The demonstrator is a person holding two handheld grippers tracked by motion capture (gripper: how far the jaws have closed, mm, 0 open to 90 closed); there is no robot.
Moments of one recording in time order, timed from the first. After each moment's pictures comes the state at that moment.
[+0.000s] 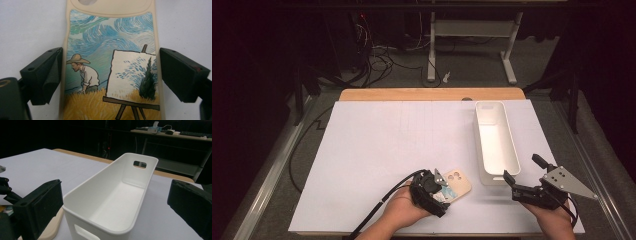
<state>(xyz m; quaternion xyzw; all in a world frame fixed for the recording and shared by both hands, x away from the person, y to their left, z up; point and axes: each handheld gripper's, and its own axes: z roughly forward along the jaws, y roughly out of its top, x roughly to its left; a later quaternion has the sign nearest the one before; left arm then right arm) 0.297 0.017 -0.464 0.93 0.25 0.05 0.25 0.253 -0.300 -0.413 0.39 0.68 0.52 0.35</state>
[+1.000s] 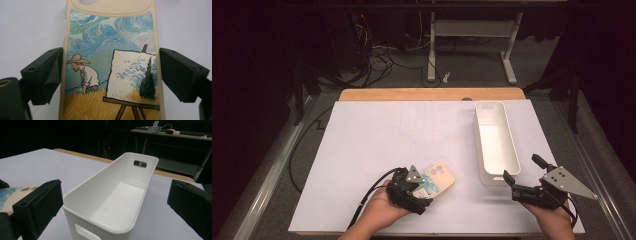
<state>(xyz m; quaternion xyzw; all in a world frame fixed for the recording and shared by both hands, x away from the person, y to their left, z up) 0.288 0.084 -0.447 0.91 0.28 0.07 0.31 0.253 -0.299 -0.413 0.39 0.68 0.52 0.35</state>
